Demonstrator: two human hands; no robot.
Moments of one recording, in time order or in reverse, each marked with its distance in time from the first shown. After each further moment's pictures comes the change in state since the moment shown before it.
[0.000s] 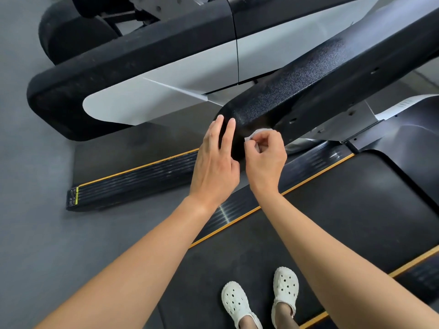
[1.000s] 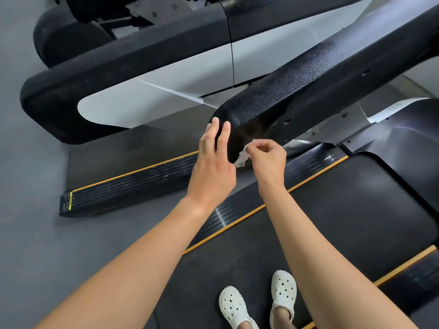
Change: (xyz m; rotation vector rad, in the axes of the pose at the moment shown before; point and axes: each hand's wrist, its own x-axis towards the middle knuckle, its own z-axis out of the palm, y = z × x) left_hand -0.002 0.000 0.001 -0.083 -0.041 0.001; right_hand 0.011 0.013 -0.011 0.109 -0.116 0.513
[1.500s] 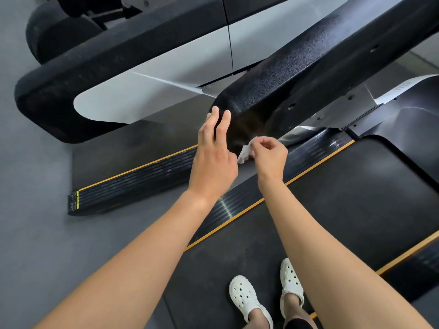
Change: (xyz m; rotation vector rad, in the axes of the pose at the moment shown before) left_hand 0.001 -0.004 0.000 0.025 0.017 0.007; right_hand 0.001 0.029 0.010 0.075 0.076 0.059
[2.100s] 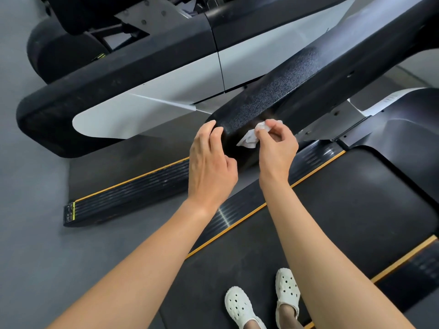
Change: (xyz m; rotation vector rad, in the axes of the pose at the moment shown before) left_hand 0.022 0.030 -0.007 0.089 0.115 -0.039; right_hand 0.011 -0.067 -0.020 0.228 0.112 -0.191
